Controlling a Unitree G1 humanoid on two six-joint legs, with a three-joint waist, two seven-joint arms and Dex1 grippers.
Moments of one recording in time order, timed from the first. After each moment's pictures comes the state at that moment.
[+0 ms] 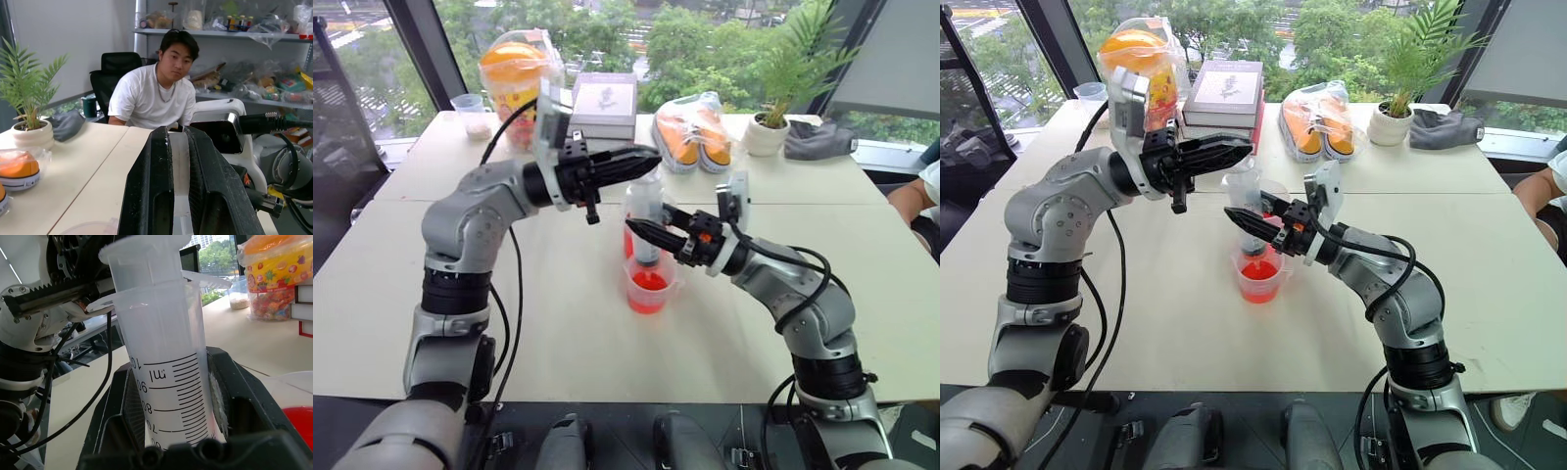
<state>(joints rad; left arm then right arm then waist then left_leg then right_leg) -0.89 0.40 0.05 -0.02 -0.67 0.68 -1.02 -0.51 -0.36 0.02 -0.33 0.65 0.63 0.65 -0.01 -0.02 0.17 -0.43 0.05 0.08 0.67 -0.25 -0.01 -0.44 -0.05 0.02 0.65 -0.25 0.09</state>
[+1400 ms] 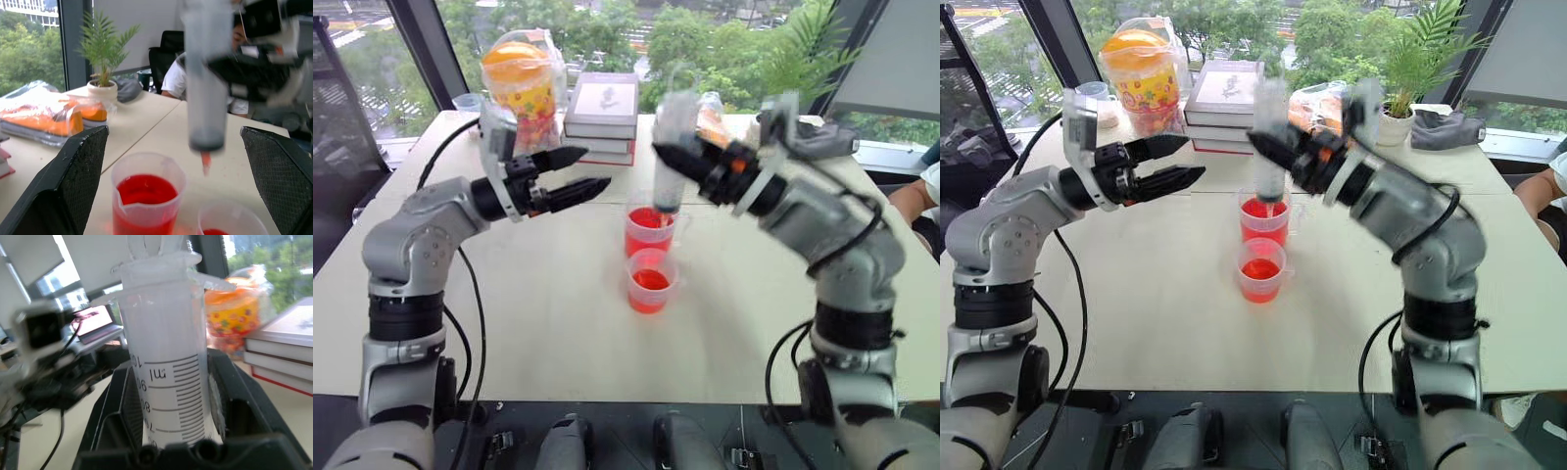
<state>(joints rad) -0.72 0.56 0.17 -0.11 -0.71 0.74 -0.91 -0.87 -0.46 -0.19 -0.21 0.82 0.92 0.36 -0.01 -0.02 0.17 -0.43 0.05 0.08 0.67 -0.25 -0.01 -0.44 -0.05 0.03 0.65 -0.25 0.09</state>
